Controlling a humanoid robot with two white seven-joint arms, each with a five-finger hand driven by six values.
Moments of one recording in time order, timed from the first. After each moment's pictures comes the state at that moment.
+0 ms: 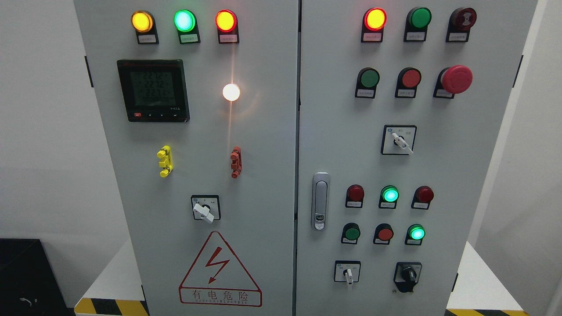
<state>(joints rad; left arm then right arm) 0.04 -0.10 -0.07 -0.08 0.08 -0.11 0.17 0.12 0.07 -0.06 -1.06 0.95 0.03 -0.01</state>
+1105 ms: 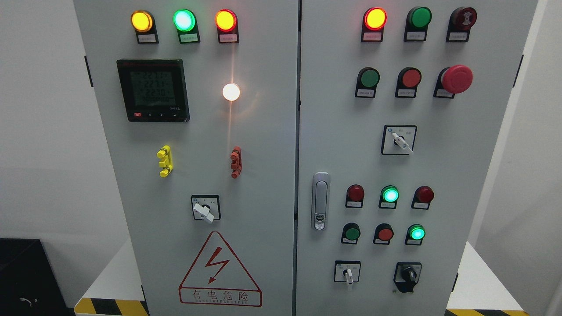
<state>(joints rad) 0.04 -0.10 -0.07 -0.08 0.08 -0.11 0.18 0.04 0.10 -0.09 -1.62 1.23 0.18 0.12</state>
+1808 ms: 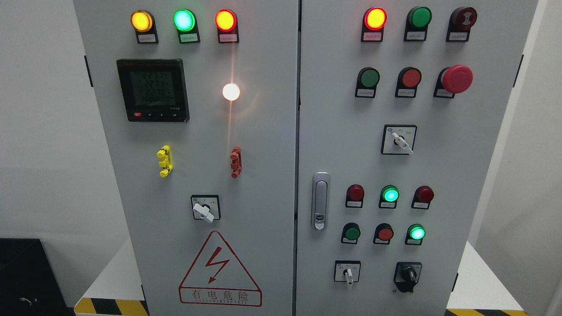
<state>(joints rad) 0.04 -0.10 -0.07 -0.08 0.08 -0.11 0.18 -0.06 0.10 -0.12 -1.74 1.30 0.20 0.21</state>
